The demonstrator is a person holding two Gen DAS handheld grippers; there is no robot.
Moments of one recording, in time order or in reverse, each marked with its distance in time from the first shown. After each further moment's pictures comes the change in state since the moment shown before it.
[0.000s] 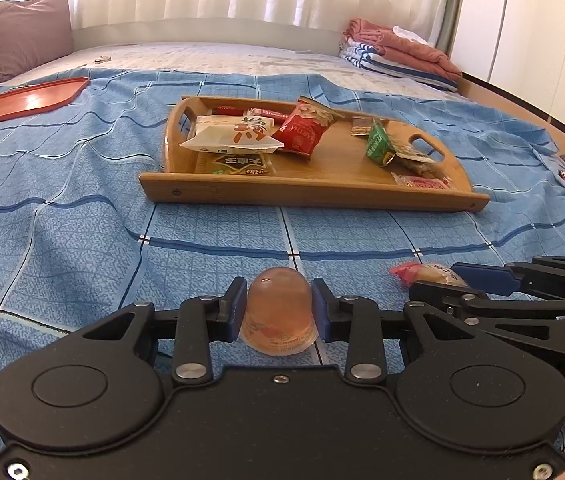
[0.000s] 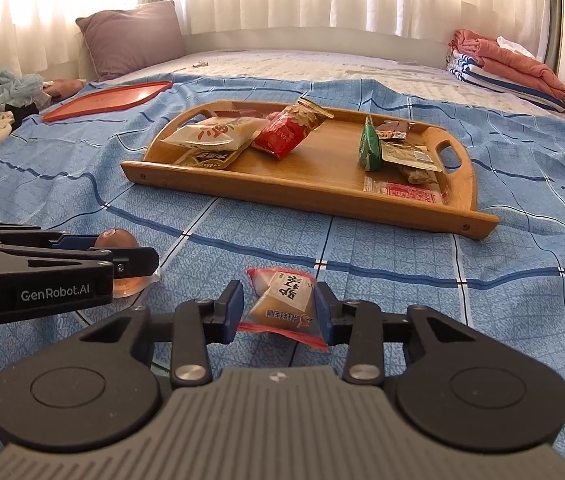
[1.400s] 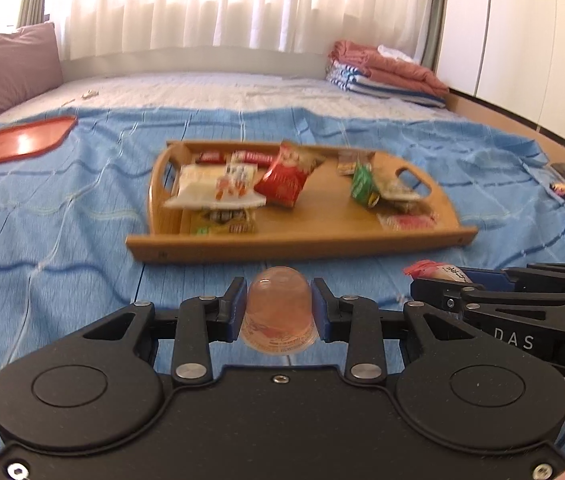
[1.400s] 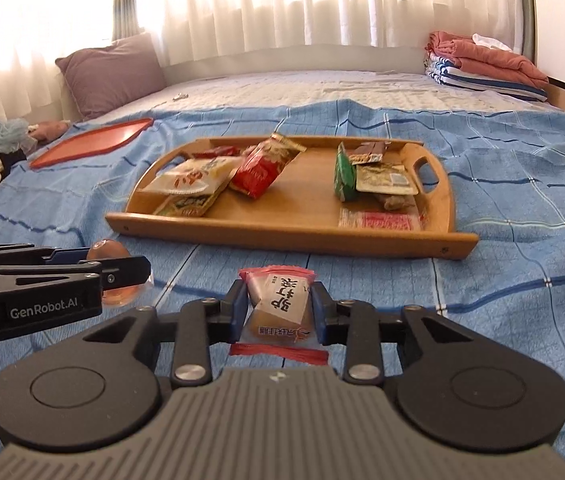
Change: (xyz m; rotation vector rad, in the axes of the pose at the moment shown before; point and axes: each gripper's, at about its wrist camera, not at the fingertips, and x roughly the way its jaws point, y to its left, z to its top) left arm -0.006 -0.011 0.035 0.048 -0.082 -0.025; right arm -0.005 -0.020 0.023 0.101 -0.070 -0.013
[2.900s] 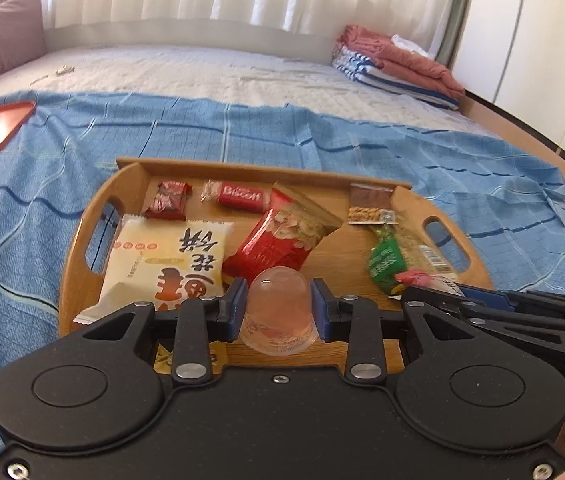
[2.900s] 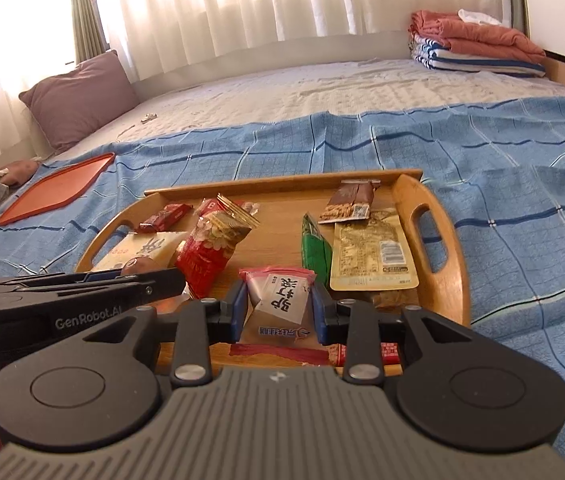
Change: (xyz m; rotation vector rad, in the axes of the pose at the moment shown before) left arm 0.139 0.002 0.086 -0.088 0.095 -0.019; right arm 0.092 -0.047 0.078 0.117 0.034 0.007
